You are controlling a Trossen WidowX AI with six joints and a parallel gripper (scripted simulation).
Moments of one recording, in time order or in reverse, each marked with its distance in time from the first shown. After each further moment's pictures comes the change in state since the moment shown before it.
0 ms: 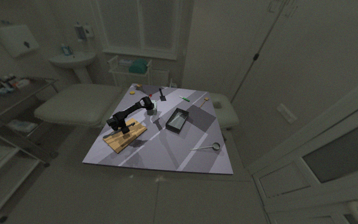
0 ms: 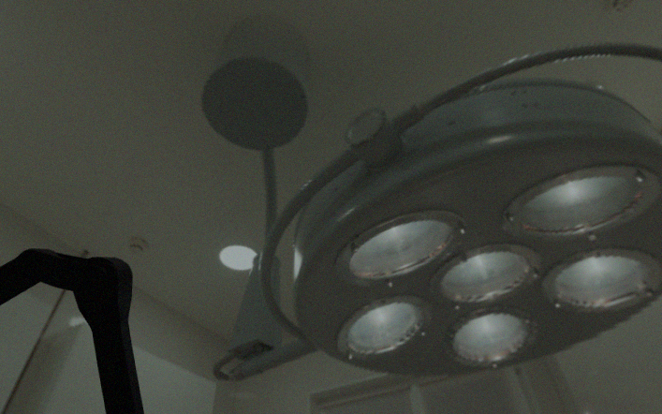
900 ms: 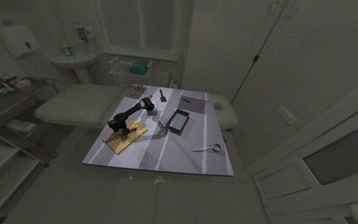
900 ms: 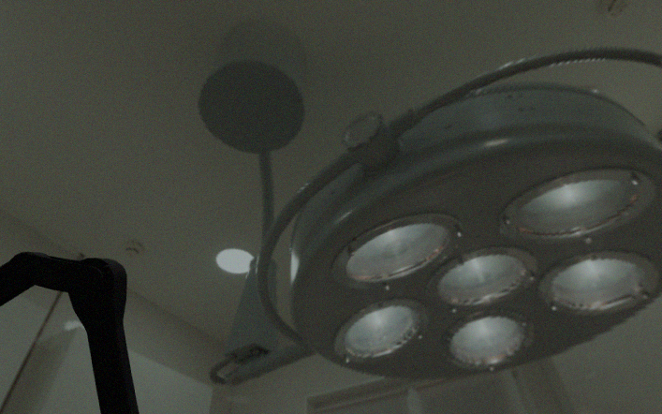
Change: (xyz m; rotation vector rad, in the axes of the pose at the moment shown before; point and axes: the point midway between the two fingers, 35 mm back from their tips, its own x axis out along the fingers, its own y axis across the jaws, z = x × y) arm 0.012 0.001 -0.002 0.002 0.001 0.002
